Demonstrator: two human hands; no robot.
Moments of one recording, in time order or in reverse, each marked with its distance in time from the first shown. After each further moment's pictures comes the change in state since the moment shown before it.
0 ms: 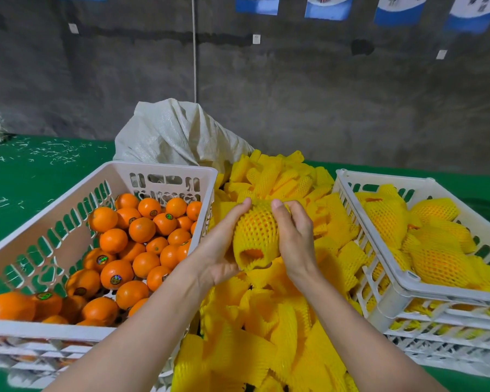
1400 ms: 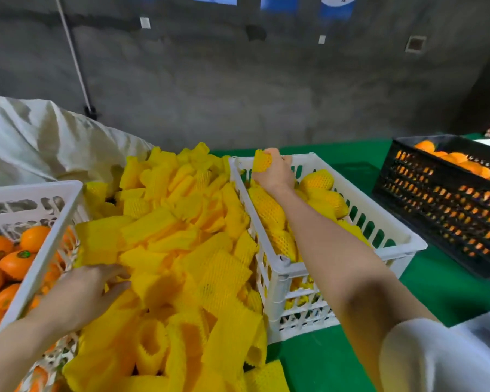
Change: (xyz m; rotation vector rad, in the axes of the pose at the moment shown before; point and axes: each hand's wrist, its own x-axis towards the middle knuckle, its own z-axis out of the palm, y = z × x) left_hand 0.046 -0.028 -0.030 1.840 0.236 0.285; right_hand 0.179 0.063 -0.211 -0.892 0.273 0.222
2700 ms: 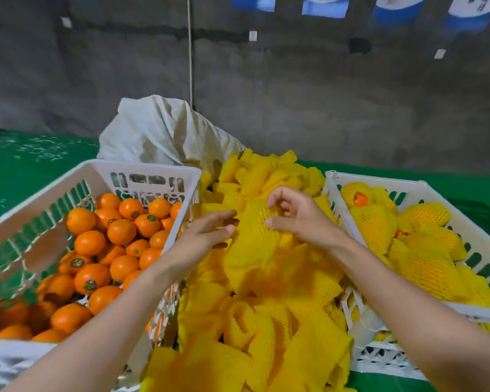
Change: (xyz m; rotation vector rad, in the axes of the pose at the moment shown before) left_hand -0.019 0.013 -0.042 -1.139 0.075 -0.098; right_hand -0.153 -0.112 0.011 0.556 -0.796 -0.627
